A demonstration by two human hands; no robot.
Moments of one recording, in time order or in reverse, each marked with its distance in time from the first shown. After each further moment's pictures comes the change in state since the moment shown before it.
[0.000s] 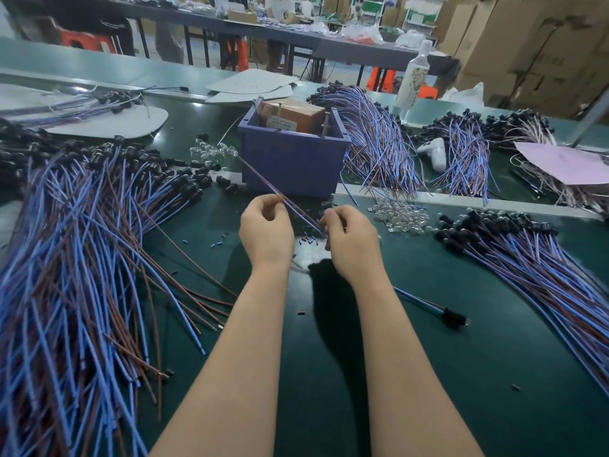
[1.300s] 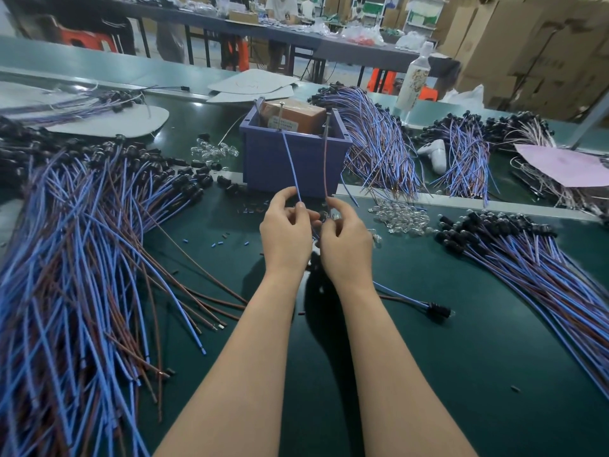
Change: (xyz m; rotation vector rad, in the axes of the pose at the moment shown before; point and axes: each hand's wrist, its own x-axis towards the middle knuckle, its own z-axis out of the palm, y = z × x) left_hand -0.011 -0.003 0.010 -0.049 -0.209 0.114; right_hand -0.009 -0.010 0.013 0.021 0.109 0.087
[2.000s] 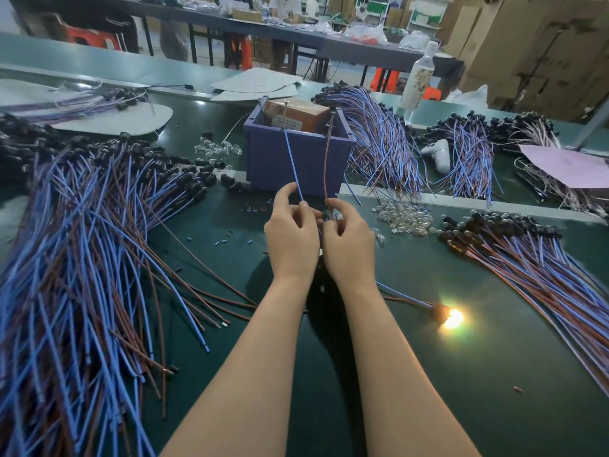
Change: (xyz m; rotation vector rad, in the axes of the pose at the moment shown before) left_hand -0.007 -0.001 0.003 0.087 0.087 0.104; right_hand -0.001 0.000 0.000 0.026 -0.006 -0.005
